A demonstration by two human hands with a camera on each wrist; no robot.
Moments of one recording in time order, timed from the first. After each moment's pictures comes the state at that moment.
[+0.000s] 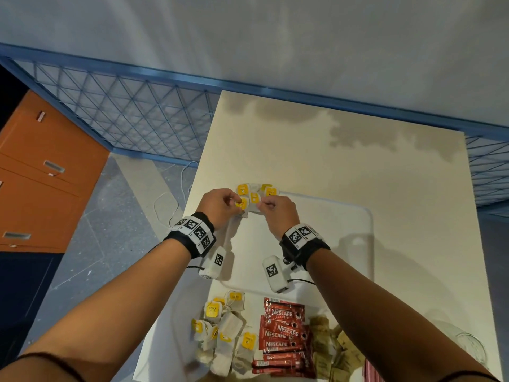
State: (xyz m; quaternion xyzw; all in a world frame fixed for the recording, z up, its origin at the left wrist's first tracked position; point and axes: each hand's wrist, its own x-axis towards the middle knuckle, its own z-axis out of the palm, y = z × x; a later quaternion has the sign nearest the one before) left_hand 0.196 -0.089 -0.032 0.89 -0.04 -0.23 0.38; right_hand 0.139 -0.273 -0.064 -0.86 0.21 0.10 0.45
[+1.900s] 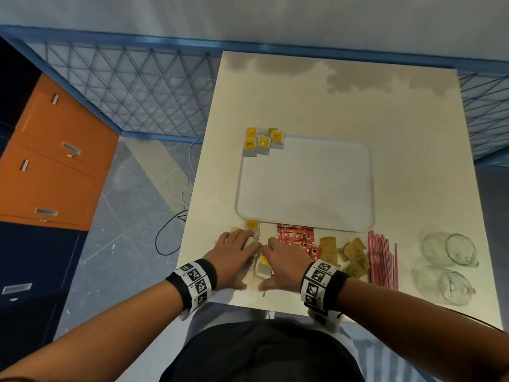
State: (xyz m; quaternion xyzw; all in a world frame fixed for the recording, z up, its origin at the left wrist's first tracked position) left_hand -0.052 -0.001 -0.035 0.85 -0.44 -0.29 -0.02; right_hand -0.112 -0.197 -0.020 -0.93 -0.14 0.31 0.11
